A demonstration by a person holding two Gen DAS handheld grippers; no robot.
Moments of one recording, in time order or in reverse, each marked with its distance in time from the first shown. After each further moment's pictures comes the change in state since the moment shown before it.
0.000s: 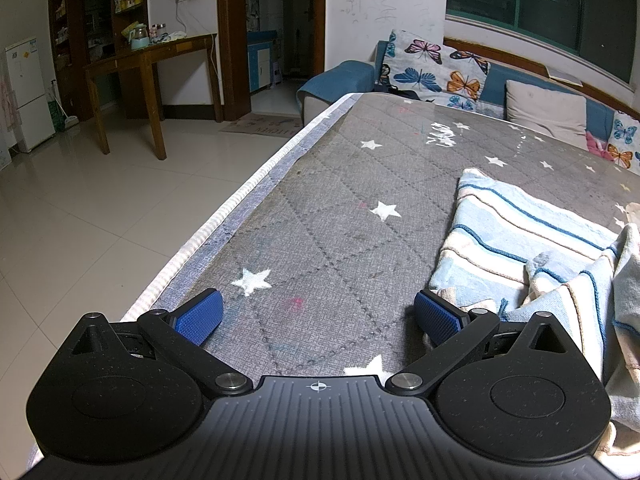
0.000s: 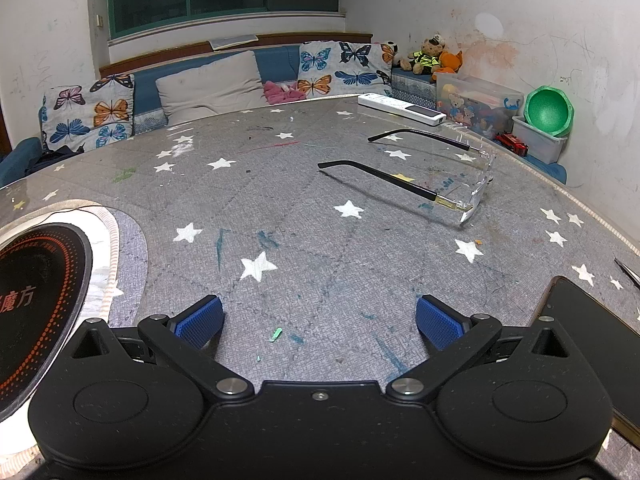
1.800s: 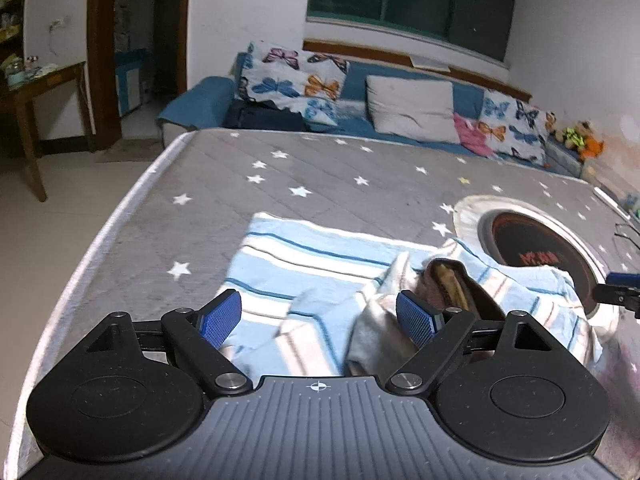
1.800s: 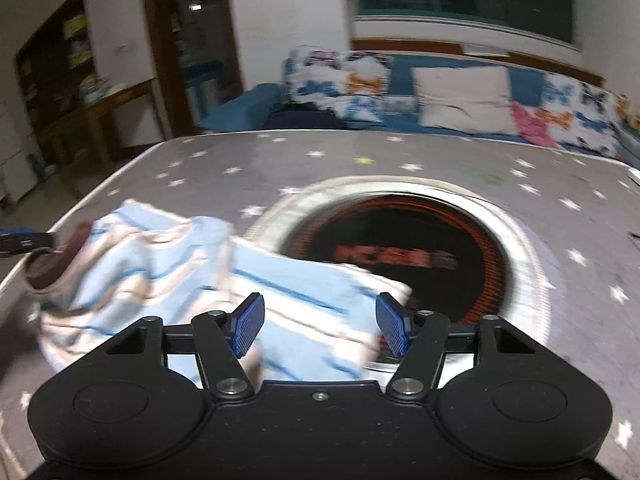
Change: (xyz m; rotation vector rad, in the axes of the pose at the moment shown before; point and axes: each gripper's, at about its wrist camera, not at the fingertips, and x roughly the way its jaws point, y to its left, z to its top) left arm -0.059 -0.069 0.023 0.169 -0.028 -0.385; right arm -0.149 0.092 -0.035 -0.364 -0.021 0.652
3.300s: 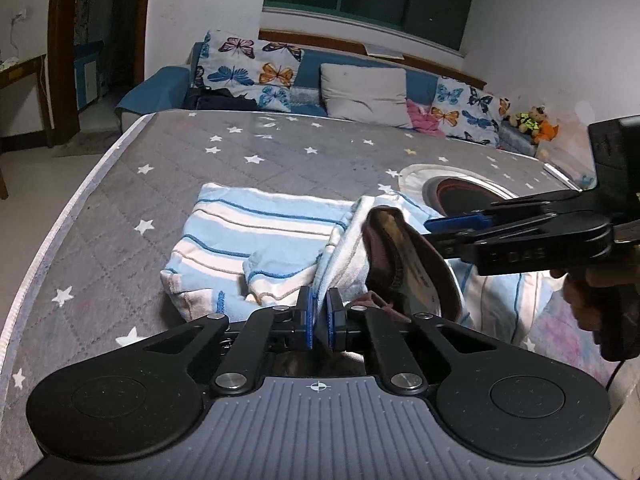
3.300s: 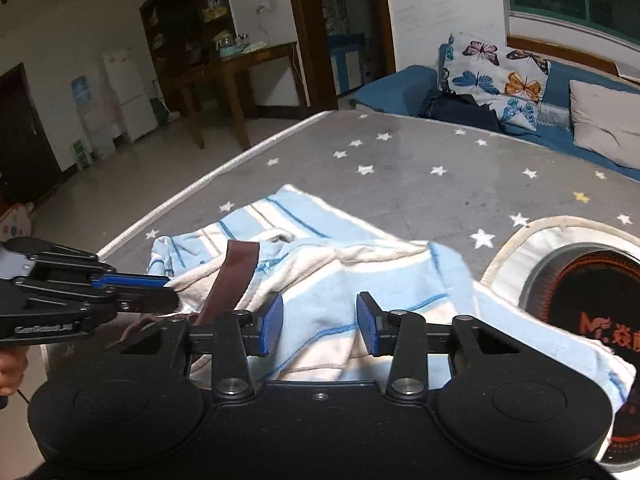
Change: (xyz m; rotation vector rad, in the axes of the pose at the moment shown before) left arm -0.025 -0.004 -0.033 0.029 0.025 -0.134; right arm 0.098 0.171 0.051 -0.178 0.119 0.350
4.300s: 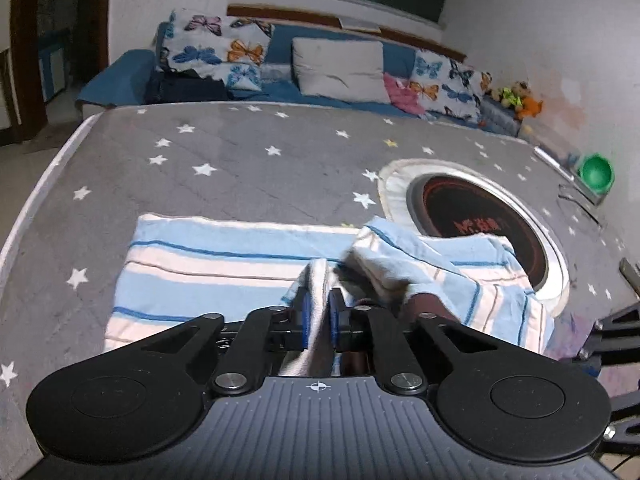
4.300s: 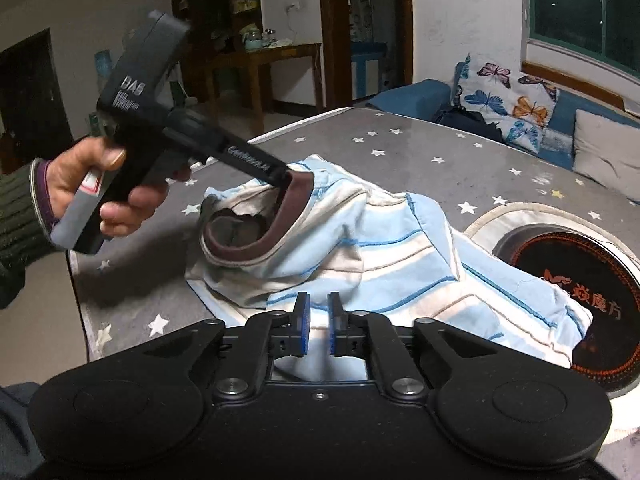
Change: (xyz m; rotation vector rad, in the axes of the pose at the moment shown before) left arm 0.061 -0.013 0.053 0.014 0.066 -0.071; right arm -0.085 0.003 -0.062 -0.102 -0.045 -0.012
